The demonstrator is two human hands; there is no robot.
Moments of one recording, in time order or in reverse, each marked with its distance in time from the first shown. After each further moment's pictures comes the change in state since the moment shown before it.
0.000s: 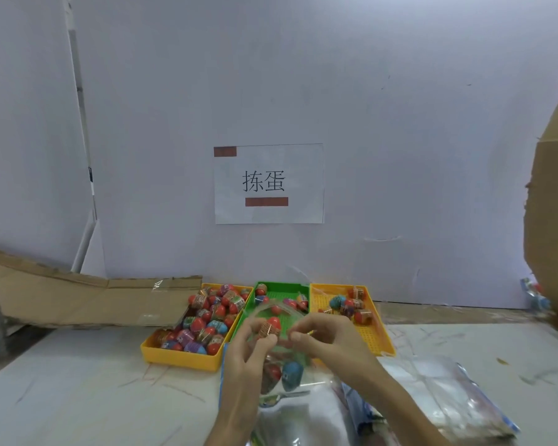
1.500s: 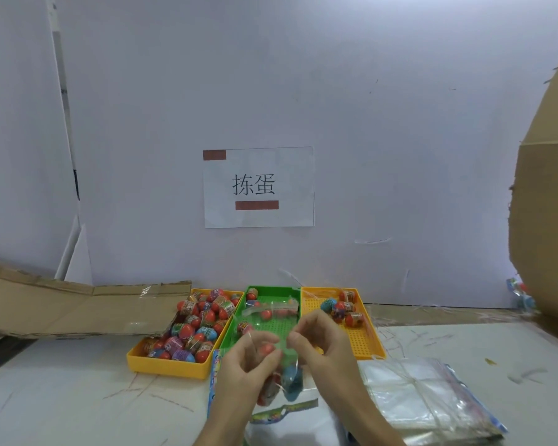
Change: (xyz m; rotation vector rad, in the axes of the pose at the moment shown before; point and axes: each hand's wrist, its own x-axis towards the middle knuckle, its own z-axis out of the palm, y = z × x) left_hand 0.004 -0.003 0.000 0.109 -0.080 -0.107; right_hand -0.016 0.002 0.019 0.124 0.287 -0.038
